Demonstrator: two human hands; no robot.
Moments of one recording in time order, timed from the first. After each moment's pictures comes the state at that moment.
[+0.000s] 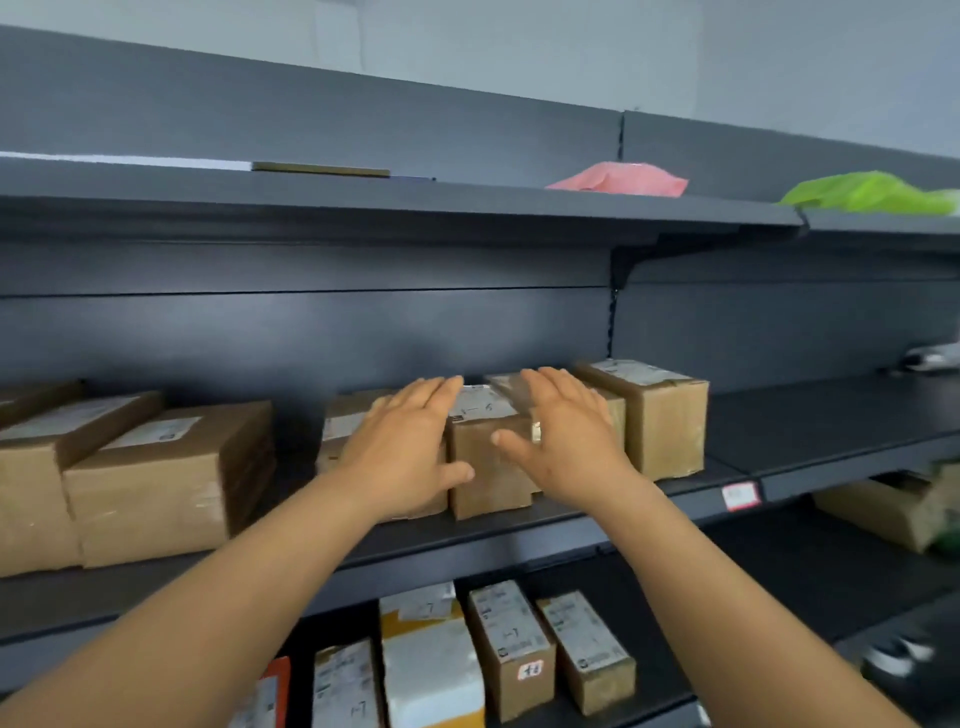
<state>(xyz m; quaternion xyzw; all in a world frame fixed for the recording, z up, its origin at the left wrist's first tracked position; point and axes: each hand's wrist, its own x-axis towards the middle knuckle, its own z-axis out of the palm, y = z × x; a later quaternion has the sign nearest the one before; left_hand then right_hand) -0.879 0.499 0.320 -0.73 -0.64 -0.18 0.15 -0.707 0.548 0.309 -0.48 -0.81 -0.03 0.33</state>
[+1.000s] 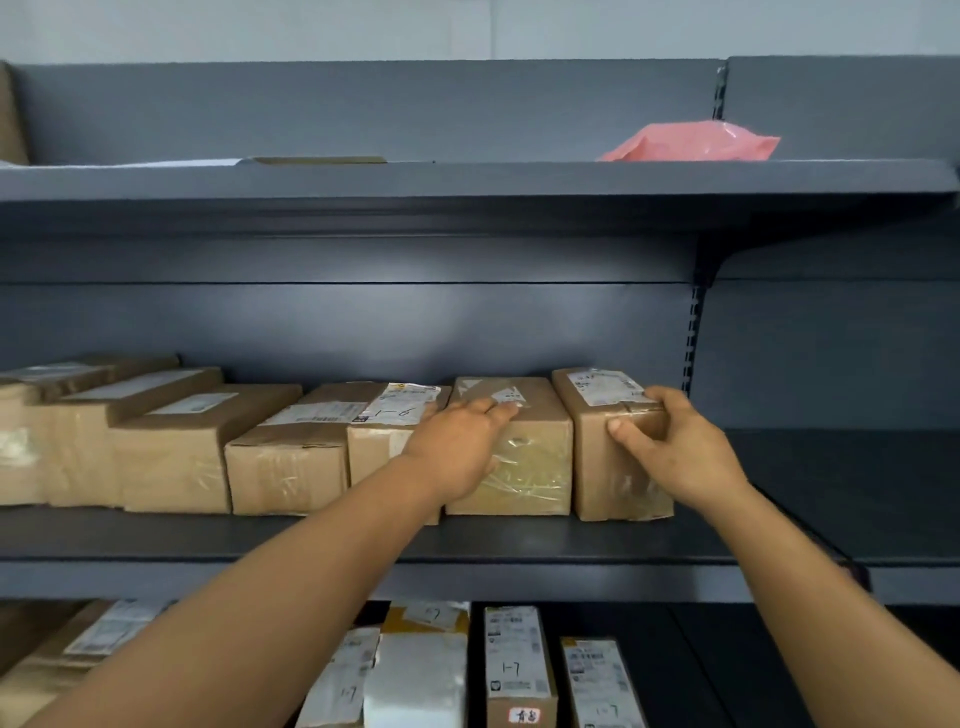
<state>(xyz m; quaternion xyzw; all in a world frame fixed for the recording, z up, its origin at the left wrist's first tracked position) -0.815 0.596 0.306 -0.66 -0.72 -0.06 0.19 -0.601 0.686 0.297 -0.49 -0.76 0.20 0.38</state>
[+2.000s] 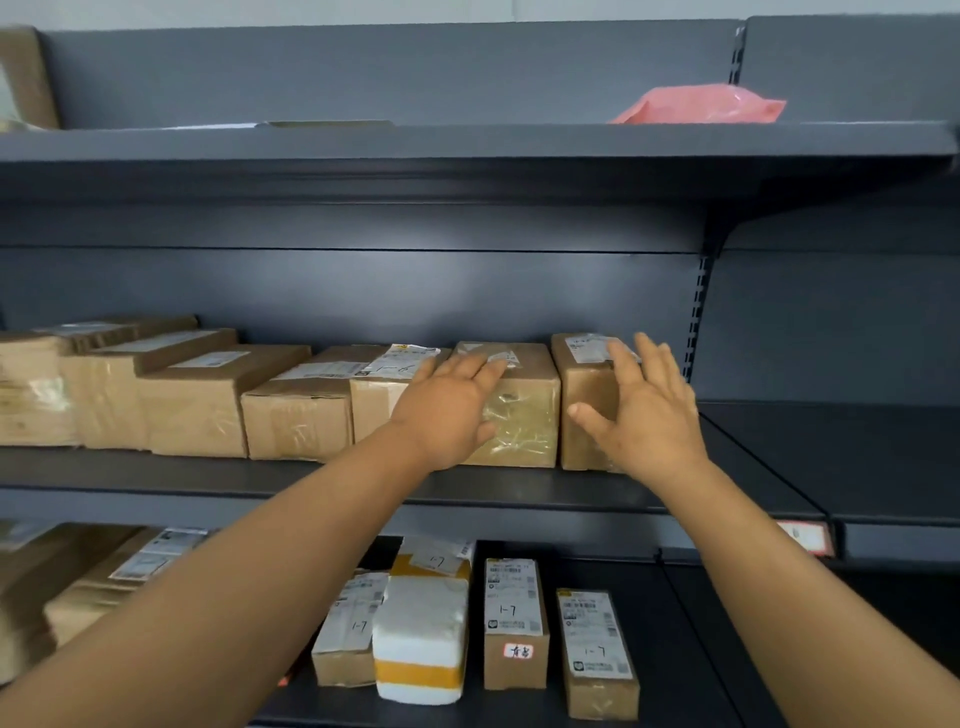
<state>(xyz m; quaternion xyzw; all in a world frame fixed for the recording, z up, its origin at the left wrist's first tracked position) -0.807 0.565 0.301 -0.63 -0.74 -0.08 0.21 -0.617 0.655 0.289 -0.44 -0.83 0.02 0.33</state>
